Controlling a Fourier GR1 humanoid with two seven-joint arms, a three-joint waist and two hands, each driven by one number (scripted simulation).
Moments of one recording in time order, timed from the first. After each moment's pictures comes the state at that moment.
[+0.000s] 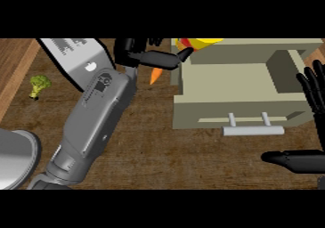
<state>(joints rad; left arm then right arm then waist) -0.99 0.00 -0.02 -0.90 0.18 0.14 -0.36 -0.09 -0.18 -0.19 -1.91 -0.06 0.21 -0.01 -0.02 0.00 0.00</state>
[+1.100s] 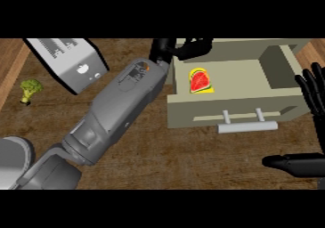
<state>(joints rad) -1.26 0.00 -0.37 -0.50 0.51 0.37 -0.33 -0.08 -0.18 -0.19 -1.91 -0.07 0.24 -0.05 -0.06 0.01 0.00</state>
